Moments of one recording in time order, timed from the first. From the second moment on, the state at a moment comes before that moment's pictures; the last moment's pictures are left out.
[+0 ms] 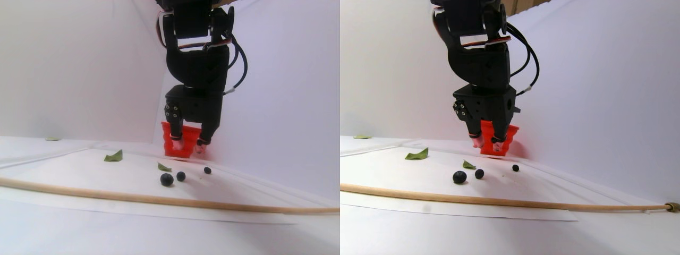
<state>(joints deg) 12.8 71.3 120.7 -10.6 -79.5</state>
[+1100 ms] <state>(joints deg) 10.7 61.5 115.6 -10.6 -76.5</state>
